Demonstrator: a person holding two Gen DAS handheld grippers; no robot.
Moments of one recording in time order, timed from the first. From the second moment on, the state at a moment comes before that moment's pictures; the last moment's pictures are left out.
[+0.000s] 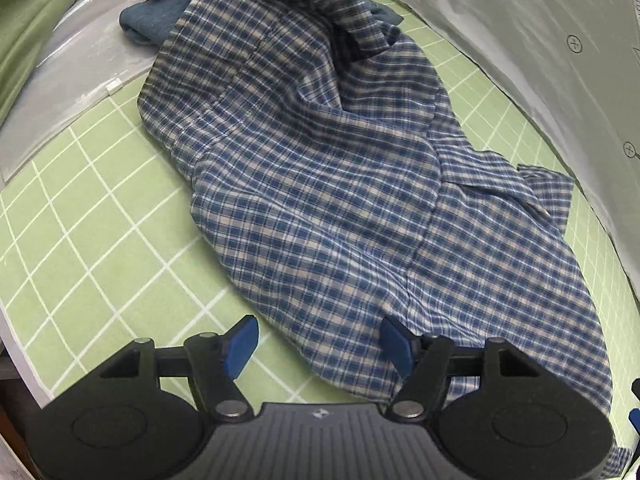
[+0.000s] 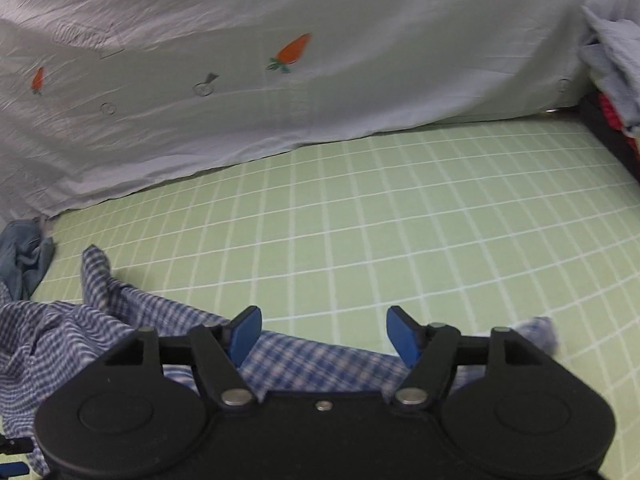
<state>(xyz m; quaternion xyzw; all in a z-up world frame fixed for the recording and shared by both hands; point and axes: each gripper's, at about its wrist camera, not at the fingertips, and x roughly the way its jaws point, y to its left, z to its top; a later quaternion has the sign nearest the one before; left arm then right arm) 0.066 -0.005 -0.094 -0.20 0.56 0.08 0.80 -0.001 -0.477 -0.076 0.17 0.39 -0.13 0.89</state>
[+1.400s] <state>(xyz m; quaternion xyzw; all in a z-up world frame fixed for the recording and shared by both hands) 0.104 -0.055 -0.103 -0.08 0.60 0.02 0.80 -0.073 -0.570 -0.106 0.12 0.44 -0.28 0.84</state>
